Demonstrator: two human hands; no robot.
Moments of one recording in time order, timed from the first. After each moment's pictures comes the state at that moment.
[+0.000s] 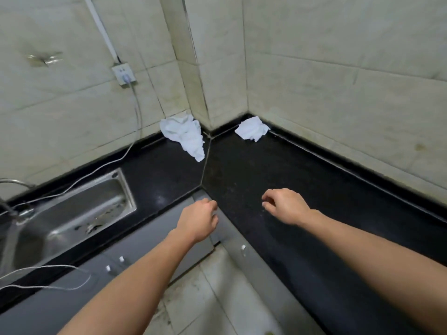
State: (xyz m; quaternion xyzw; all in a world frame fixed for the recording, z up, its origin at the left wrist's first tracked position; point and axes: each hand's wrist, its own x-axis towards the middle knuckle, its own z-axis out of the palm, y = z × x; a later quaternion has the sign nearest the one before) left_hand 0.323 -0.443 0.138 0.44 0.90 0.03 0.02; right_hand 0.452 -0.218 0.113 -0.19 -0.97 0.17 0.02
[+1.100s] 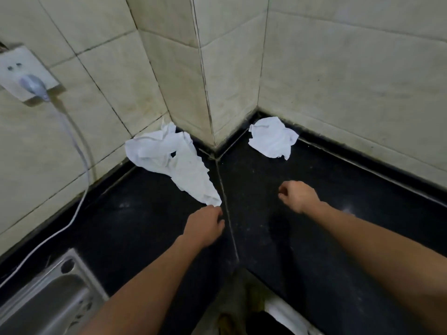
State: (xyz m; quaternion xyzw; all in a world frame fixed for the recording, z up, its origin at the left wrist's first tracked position) left_hand -0.125 -0.301 0.056 0.52 0.83 0.07 0.18; right_hand 0.051 -0.072 0.026 -0.42 -0.88 0.19 -0.09
